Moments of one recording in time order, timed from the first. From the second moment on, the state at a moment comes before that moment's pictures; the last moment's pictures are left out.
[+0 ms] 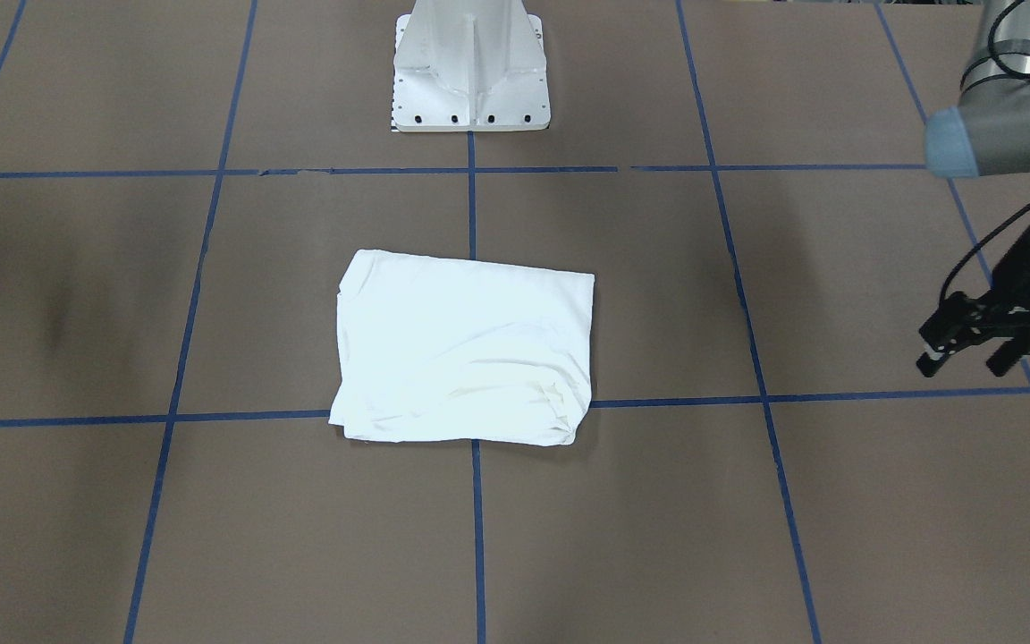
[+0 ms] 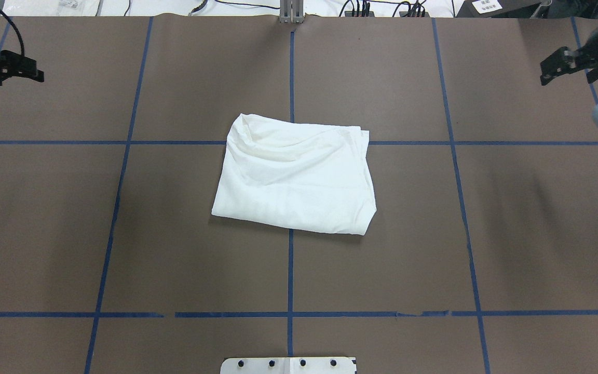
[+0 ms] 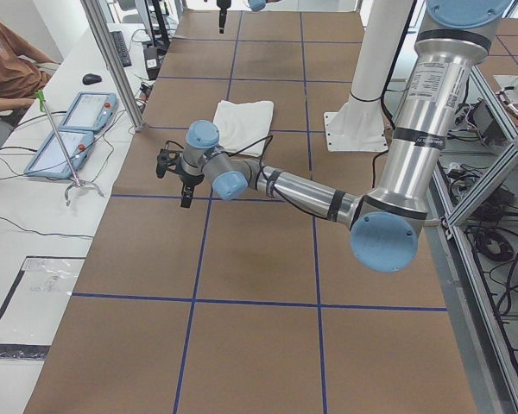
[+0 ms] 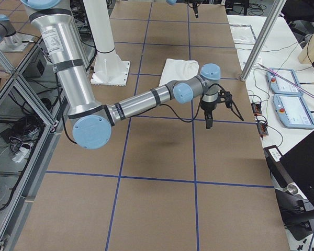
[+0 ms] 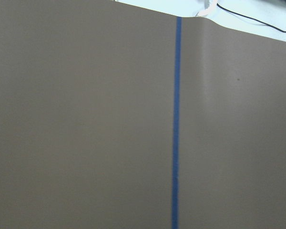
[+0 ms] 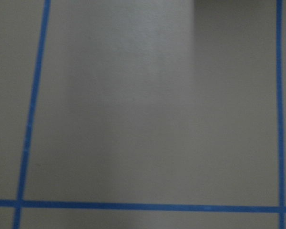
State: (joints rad) left arm -1.23 -1.77 -1.61 -2.13 -2.15 -0.74; right arm 1.27 -1.31 1.64 -1.49 2.16 0.44
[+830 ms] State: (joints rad) left arm -1.46 -1.53 -1.60 -2.12 -2.21 -0.02; right arm 1.49 -1.53 1.66 -1.59 2.39 -0.05
